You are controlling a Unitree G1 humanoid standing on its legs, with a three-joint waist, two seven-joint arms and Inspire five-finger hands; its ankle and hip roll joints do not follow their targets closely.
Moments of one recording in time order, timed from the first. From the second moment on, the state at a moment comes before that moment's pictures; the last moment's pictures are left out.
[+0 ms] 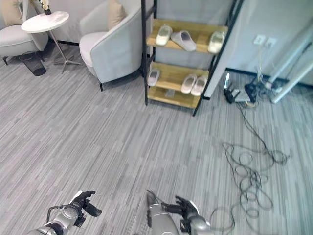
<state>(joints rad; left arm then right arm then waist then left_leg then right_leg) -0.21 0.25 -0.35 1.29 0.05 -0.08 0.10 -0.08 -0.26 0.11 1.21 0.32 -0.08 0.03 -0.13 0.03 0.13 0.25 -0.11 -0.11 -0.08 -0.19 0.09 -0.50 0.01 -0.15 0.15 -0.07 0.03</state>
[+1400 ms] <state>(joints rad) -0.07 0.16 -0.39 1.36 0.08 -0.08 0.10 0.00 -0.29 -0.07 1.24 0.65 -0.08 -0.11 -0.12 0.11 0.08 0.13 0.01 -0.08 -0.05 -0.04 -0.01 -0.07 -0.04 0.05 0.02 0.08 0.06</state>
